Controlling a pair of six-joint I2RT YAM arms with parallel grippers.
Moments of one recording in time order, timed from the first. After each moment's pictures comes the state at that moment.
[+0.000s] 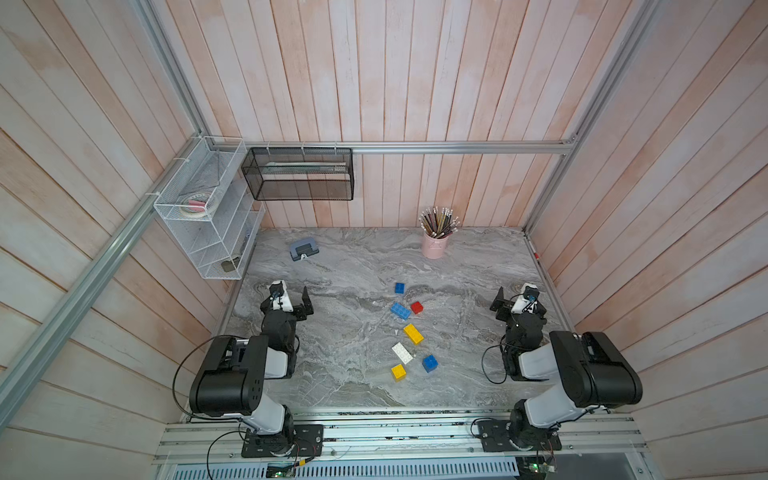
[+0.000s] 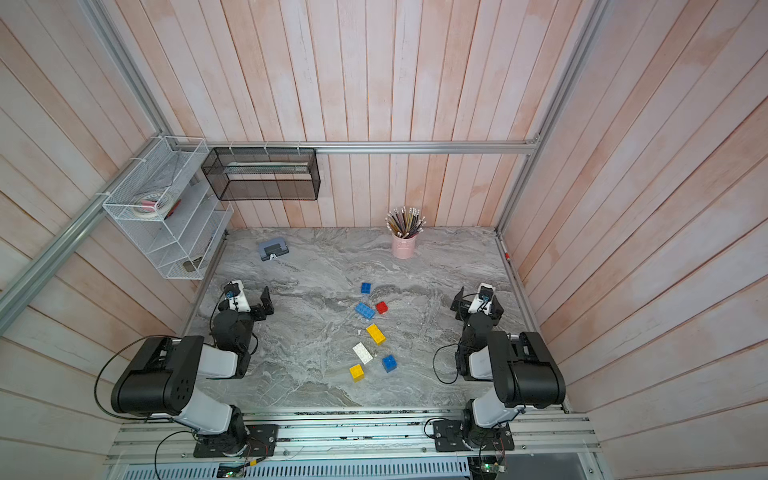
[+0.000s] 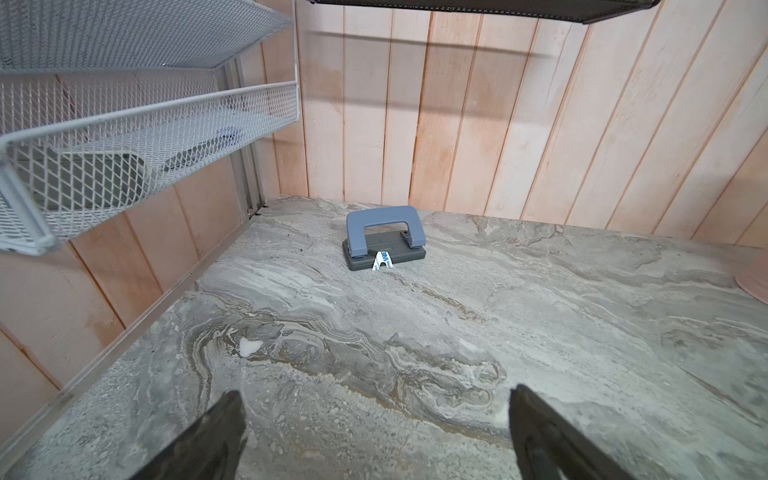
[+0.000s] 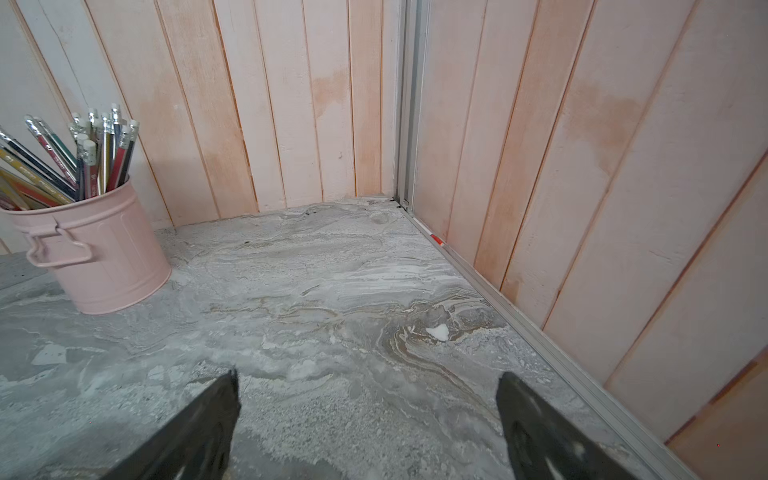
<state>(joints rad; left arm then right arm) 0.03 1.56 0.25 1.20 -0.08 -0.05 0.00 1.56 0.18 1.31 0.29 0.06</state>
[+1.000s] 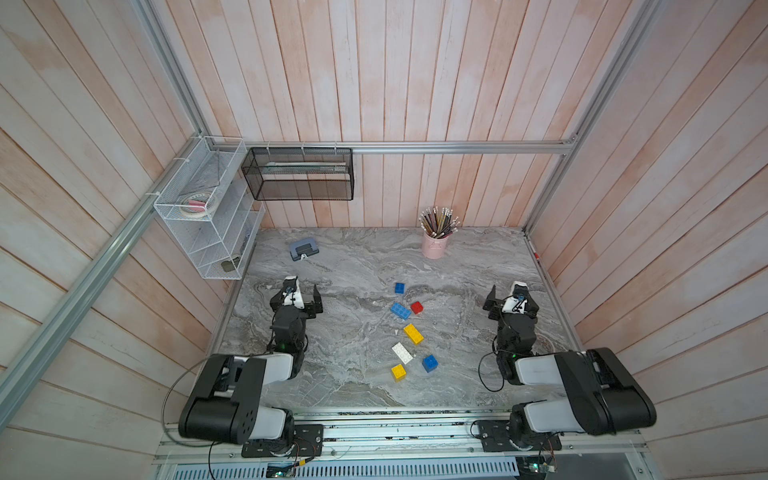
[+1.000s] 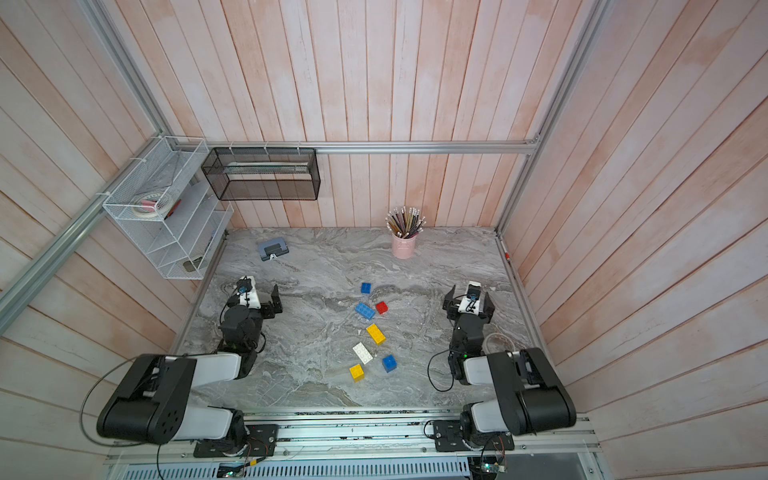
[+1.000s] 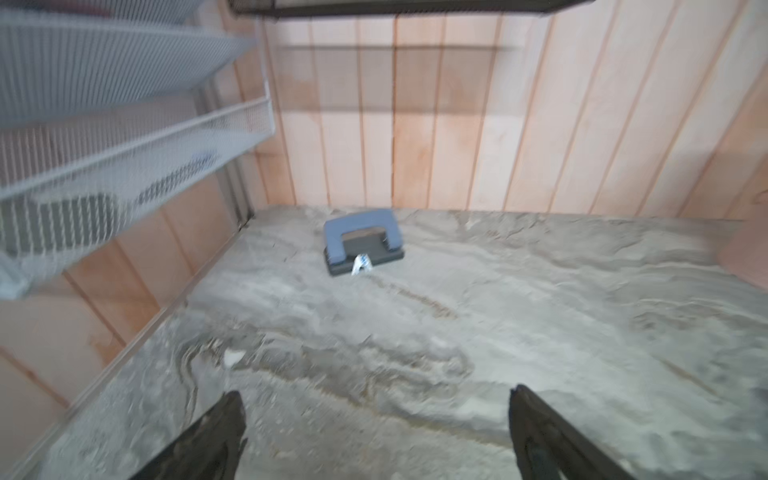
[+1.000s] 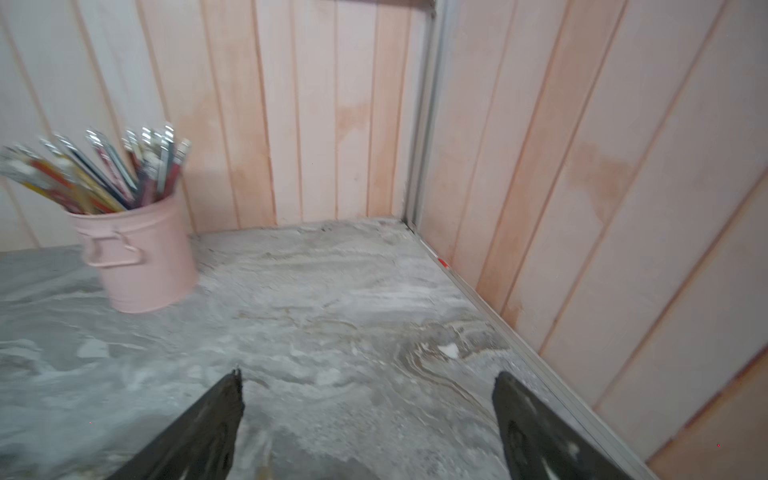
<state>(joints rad) -0.20 1.30 0.36 0.83 -0.26 -0.02 0.28 1.30 0.22 1.10 0.49 -0.04</state>
